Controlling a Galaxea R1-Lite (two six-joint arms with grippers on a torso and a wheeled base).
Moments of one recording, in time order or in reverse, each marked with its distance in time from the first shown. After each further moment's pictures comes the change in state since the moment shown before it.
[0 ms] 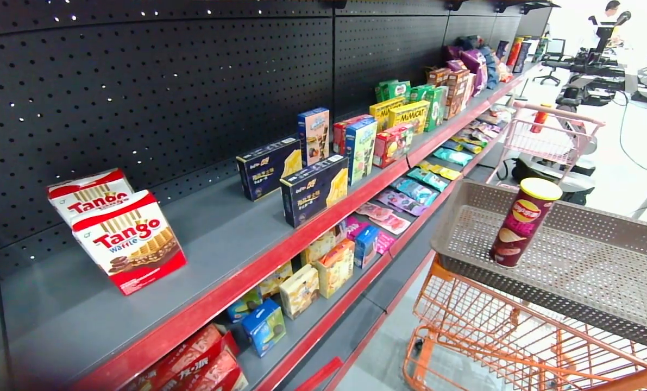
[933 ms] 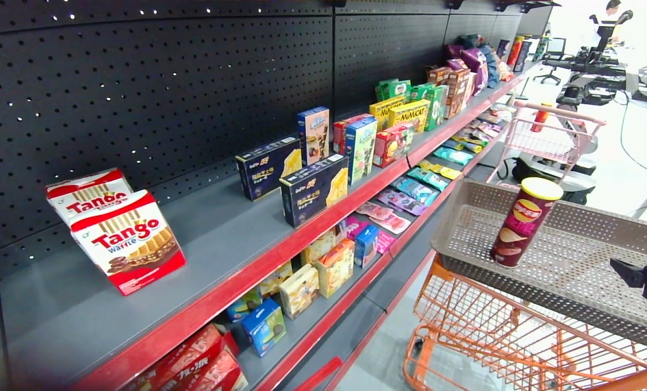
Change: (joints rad) left arm 0.000 0.000 0.000 0.000 0.000 0.000; right arm 0.013 0.687 0.096 -0.593 0.201 -0.243
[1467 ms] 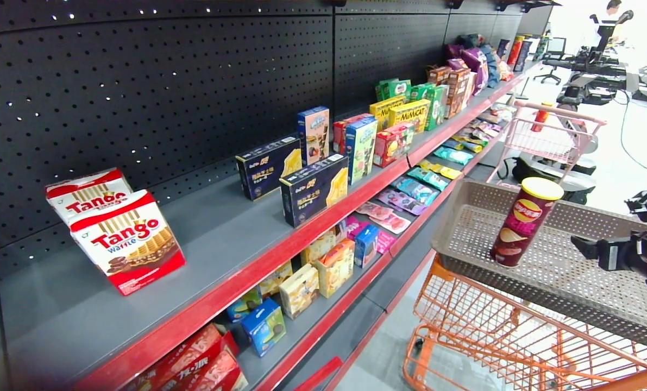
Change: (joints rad) left arm 0.000 0.000 0.000 0.000 0.000 0.000; right arm 0.076 0.256 -0.229 -0.049 0.001 -0.054
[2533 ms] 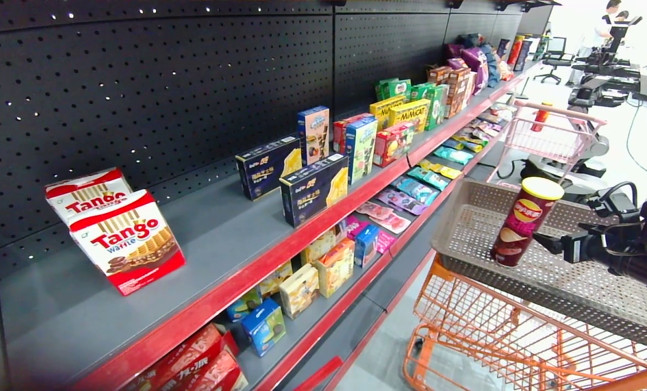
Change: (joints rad) left arm -0.001 0.000 0.000 0.000 0.000 0.000; right arm 0.031 0.178 -0.174 0.026 0.216 -0.026
